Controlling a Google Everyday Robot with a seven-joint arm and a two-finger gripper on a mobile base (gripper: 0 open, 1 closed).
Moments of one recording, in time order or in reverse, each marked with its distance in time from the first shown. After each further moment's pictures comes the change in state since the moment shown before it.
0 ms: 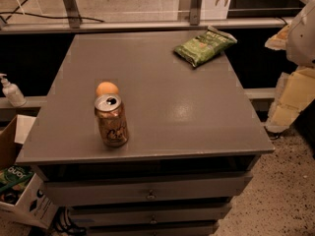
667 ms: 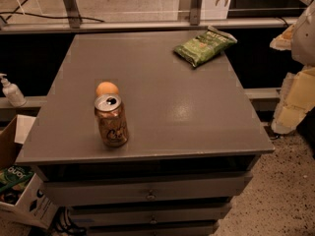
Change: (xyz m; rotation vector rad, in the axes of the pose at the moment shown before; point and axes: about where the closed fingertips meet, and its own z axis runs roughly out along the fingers) arm 0.008 0.003 -0.006 -0.004 0.029 0.009
